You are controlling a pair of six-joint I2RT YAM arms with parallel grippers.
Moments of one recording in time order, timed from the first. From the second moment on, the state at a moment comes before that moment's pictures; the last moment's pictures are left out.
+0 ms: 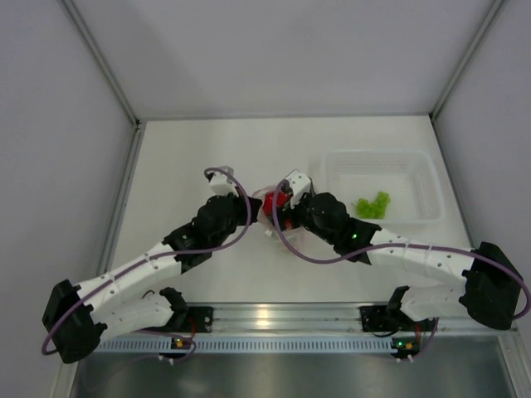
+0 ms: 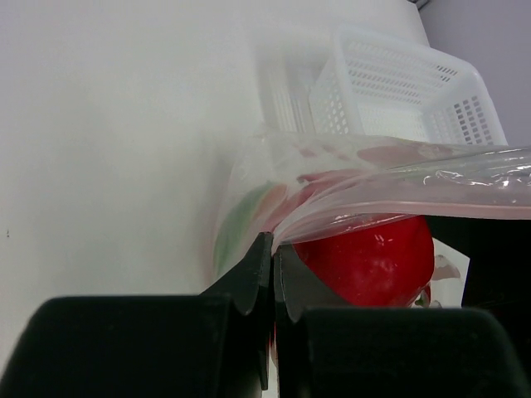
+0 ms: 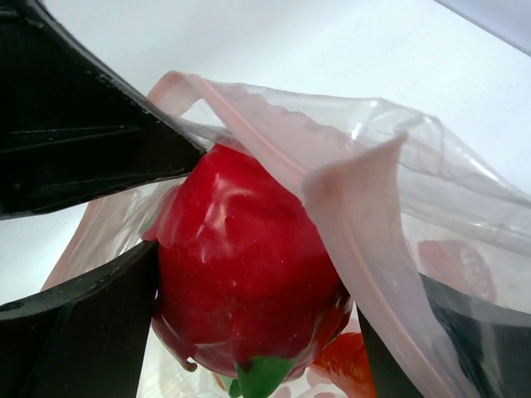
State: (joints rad) left arm -0.82 1.01 0.68 0.01 -0.35 -0.70; right arm 0.98 1.23 0.77 0.20 0.21 0.02
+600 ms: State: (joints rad) left arm -0.82 1.04 0.69 -0.03 -0.38 -0.79; right arm 0.92 1.25 0.85 0.08 0.04 -0.07
